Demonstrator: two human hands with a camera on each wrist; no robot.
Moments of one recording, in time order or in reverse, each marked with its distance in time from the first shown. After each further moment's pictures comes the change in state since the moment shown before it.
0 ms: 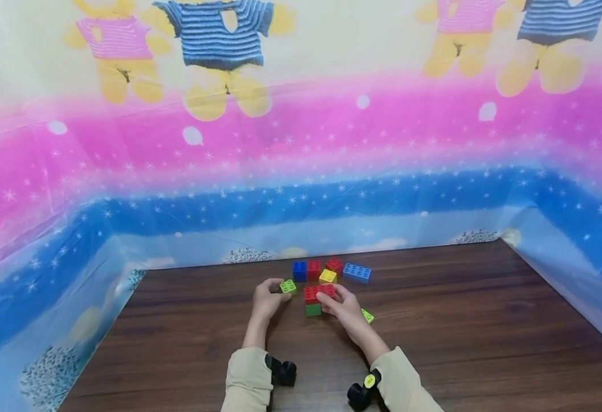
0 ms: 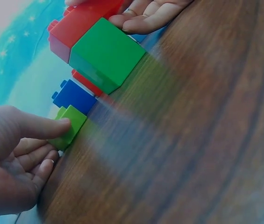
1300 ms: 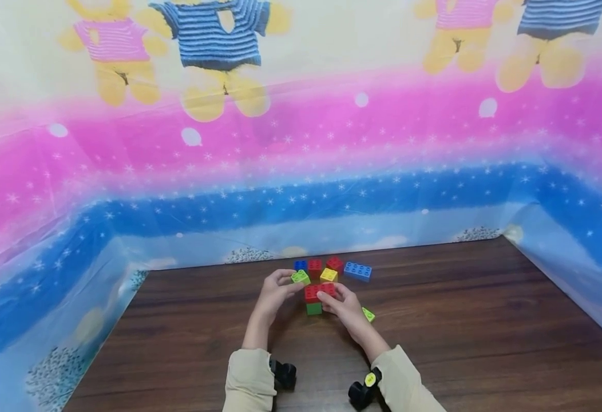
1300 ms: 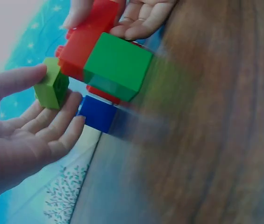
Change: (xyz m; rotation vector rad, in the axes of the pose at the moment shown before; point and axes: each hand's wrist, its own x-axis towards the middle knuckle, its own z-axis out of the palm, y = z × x) left_hand -0.017 0.034 -0.001 -0.220 -0.209 0.036; right_hand 0.000 -0.002 -0.001 0.022 -0.012 -0.006
